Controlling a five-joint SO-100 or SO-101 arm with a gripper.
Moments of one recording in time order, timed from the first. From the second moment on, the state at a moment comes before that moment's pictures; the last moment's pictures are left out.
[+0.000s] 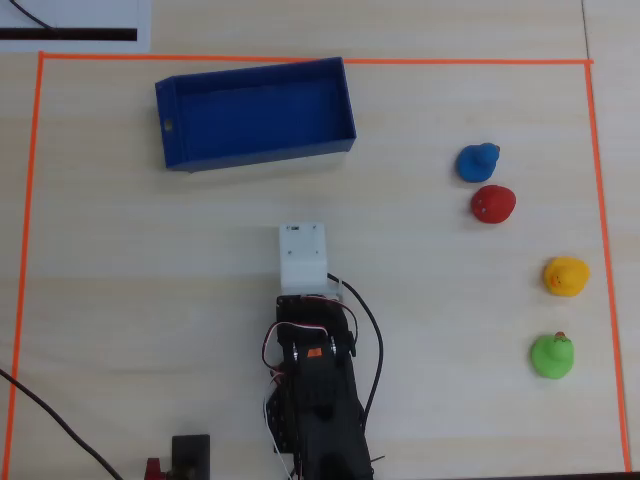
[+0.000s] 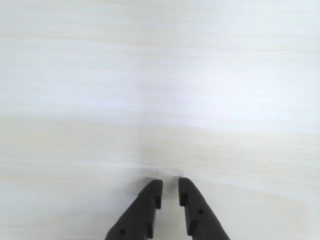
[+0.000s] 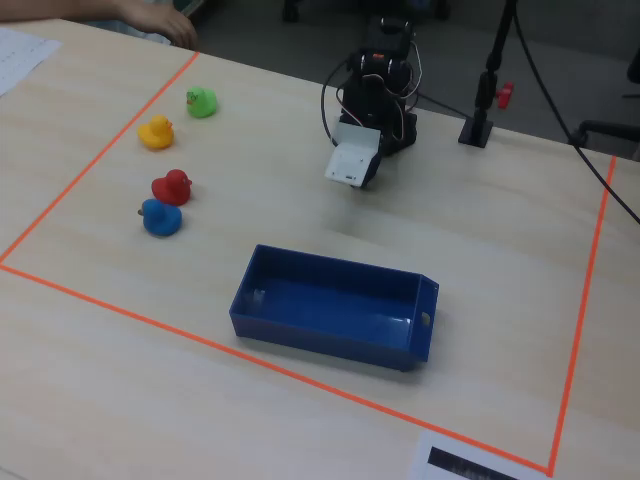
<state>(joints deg) -4.1 189.8 178.2 75.6 -81.6</state>
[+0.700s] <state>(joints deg) -4.1 189.8 178.2 75.6 -81.6</state>
